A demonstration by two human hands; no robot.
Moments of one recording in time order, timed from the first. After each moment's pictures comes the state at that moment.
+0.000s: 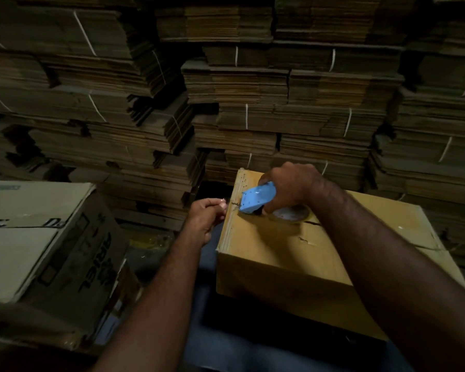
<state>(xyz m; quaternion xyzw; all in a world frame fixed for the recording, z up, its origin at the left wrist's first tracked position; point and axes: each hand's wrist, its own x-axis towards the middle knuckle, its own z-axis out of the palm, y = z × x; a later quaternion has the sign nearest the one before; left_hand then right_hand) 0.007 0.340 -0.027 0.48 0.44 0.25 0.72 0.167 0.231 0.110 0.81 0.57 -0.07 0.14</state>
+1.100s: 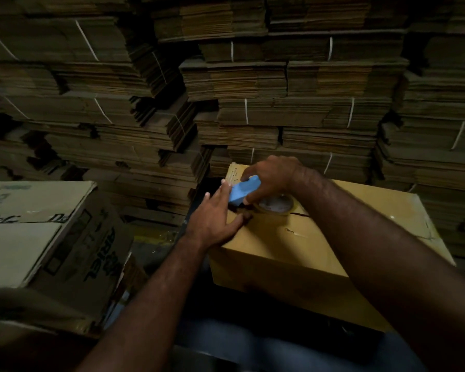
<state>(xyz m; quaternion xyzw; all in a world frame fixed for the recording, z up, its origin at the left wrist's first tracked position) 0.005 0.291 -0.009 0.91 0.34 0.07 0.23 0.176 0.228 0.108 0.78 0.61 -0.10 0.12</state>
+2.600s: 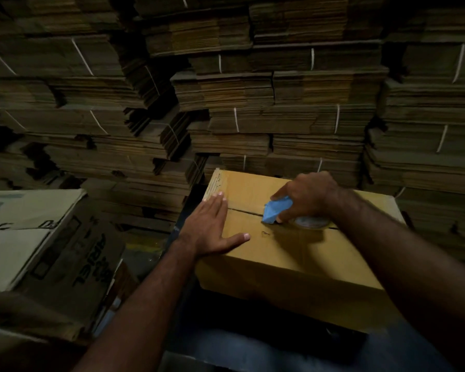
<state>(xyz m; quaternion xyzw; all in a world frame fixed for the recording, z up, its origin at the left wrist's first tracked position) 0.020 0.263 -0.006 0.97 0.26 0.01 0.04 0.237 0.130 0.101 0.79 0.57 -0.05 0.21</state>
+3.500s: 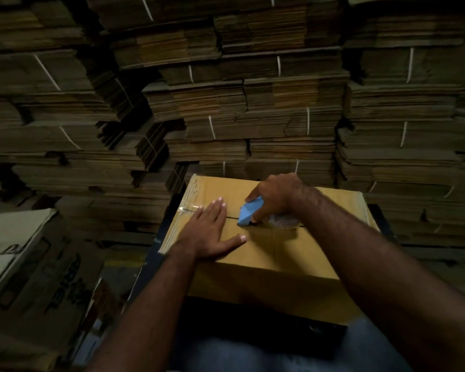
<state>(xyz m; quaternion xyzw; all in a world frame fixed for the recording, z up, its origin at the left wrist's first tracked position) 0.063 0.236 0.000 0.98 0.21 -0.04 0.05 0.240 0.127 0.107 0.81 0.56 -0.09 0.16</state>
